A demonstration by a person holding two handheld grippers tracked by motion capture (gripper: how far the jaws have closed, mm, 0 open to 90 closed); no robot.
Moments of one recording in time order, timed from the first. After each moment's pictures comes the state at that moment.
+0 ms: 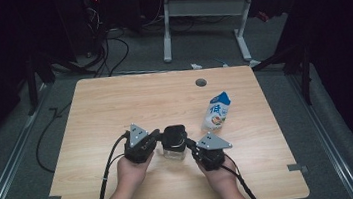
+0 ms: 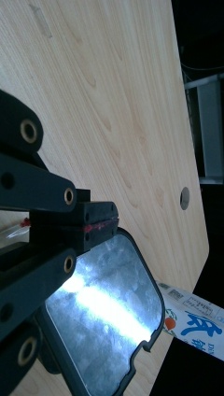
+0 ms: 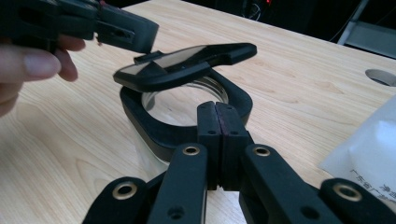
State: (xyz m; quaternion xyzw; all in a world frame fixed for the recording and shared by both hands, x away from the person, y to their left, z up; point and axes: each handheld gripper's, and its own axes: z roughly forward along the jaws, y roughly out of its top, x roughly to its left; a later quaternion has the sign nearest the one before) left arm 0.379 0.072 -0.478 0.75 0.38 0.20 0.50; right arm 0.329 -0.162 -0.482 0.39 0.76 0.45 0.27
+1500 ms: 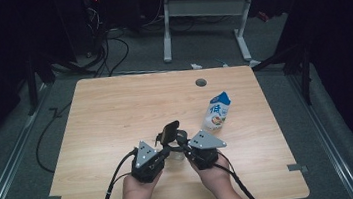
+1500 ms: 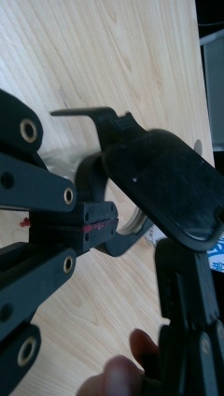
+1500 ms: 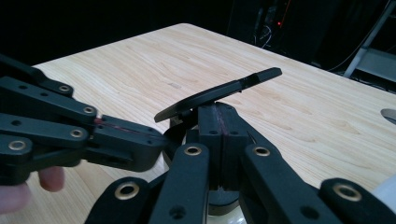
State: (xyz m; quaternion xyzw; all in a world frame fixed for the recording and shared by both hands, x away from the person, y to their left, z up) left arm 0.329 0.053 -0.480 0.76 0.35 0.16 0.52; right arm 0.327 -0.139 -0.457 0.35 0.76 0.48 0.27
